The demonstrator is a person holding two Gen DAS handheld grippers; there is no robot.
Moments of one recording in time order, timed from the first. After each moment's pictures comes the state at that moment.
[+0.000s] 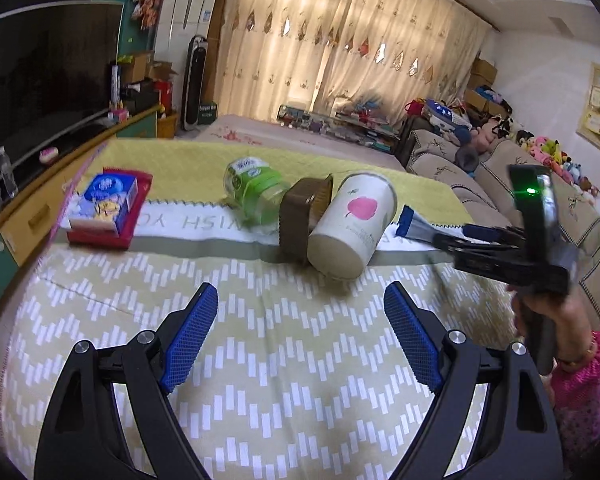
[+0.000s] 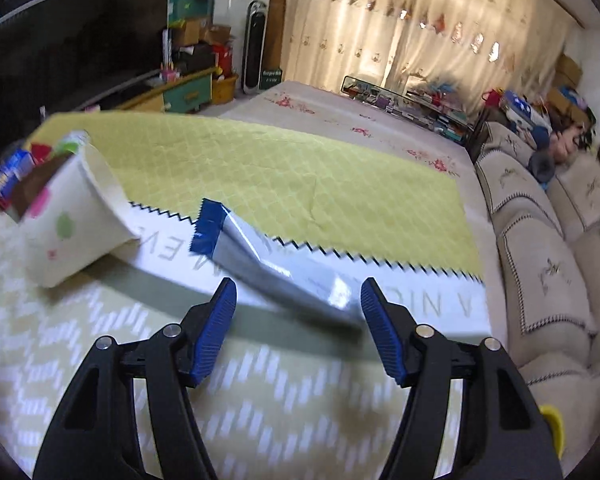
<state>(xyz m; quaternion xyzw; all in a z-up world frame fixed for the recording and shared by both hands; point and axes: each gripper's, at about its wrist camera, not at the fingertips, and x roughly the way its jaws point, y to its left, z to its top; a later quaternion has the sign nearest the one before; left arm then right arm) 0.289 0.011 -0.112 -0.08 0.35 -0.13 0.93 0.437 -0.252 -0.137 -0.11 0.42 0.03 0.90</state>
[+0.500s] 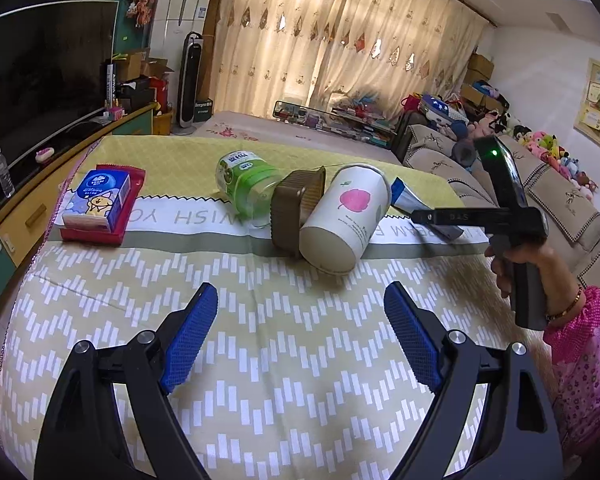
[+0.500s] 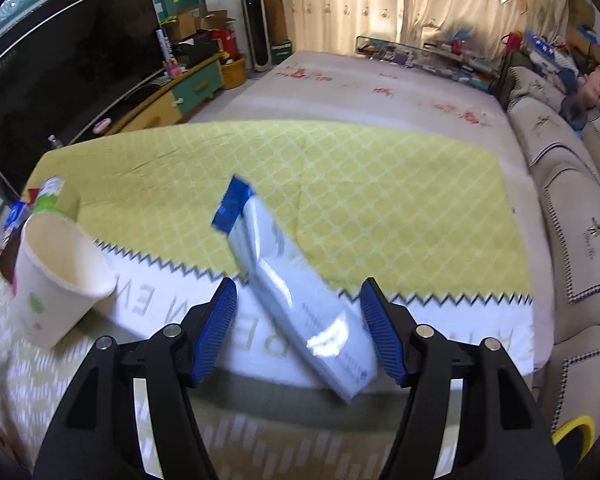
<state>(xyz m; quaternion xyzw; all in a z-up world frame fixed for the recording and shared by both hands) 0.284 -0.003 -0.114 -0.07 0.35 -0.13 0.93 0.495 -0.289 -0.148 0.00 0.48 0.08 0.87</state>
